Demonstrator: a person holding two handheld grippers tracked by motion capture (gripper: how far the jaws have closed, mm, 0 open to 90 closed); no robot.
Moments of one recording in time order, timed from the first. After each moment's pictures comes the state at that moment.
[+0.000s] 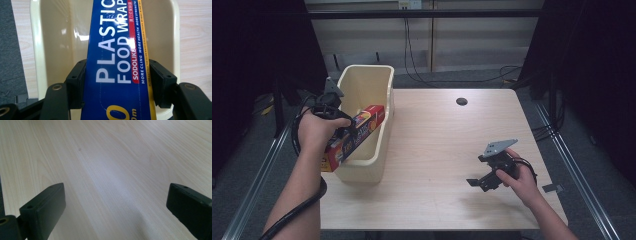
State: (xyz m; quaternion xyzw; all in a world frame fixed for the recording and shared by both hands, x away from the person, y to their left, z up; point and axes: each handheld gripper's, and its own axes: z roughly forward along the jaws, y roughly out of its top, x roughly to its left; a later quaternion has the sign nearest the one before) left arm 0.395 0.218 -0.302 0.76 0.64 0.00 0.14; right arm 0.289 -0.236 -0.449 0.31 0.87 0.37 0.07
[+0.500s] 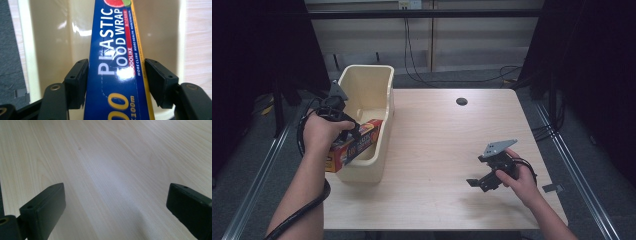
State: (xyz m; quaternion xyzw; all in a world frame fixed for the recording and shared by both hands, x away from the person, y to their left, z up) left arm 0.393 0.209 -0.301 0.76 0.64 0.00 0.12; right arm 0.288 -0.235 -0.449 0.31 0.88 0.37 0.07
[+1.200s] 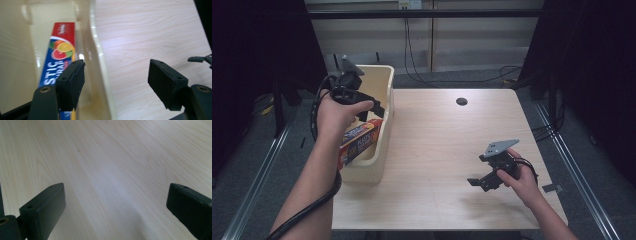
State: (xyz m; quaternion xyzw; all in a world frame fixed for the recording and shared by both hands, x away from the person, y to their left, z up) left arm 0.392 0.157 -0.255 0.79 0.56 0.01 0.26; right arm 0.287 -0.238 -0.447 0.31 0.87 0.37 0.08
